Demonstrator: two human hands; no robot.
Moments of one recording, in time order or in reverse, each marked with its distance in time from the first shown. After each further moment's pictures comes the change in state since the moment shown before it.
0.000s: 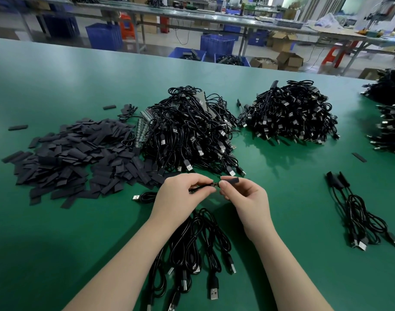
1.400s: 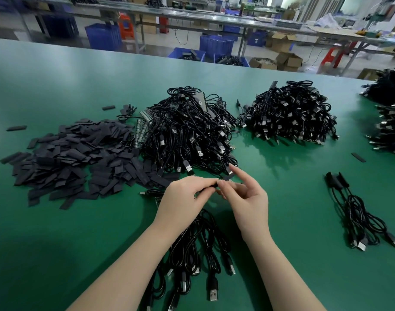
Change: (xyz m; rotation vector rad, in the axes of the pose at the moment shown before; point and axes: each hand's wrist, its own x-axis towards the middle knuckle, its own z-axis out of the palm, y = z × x) left_hand -0.004 0.006 0.007 0.034 0.046 0.186; right_hand -0.007 -0.003 0.008 0.056 0.060 -0.097
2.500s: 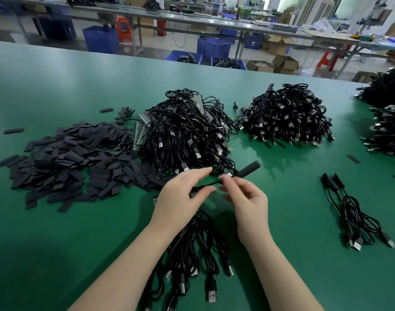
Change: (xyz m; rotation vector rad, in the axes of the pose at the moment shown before) left_hand 0.002 -0.003 -0.004 0.021 0.024 -0.038; right_hand -0.002 -0.013 0.004 0.050 0.075 0.101
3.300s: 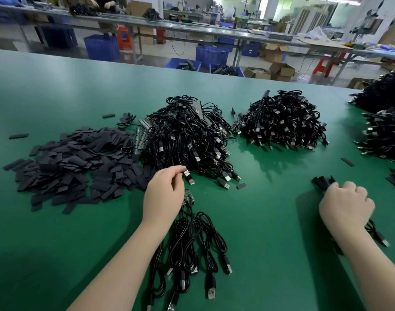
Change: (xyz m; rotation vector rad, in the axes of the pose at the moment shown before) left_hand 0.007 -0.011 -0.013 0.119 0.168 -0.268; right_hand 0.067 -0.031 -0.174 -1.931 0.427 0.125
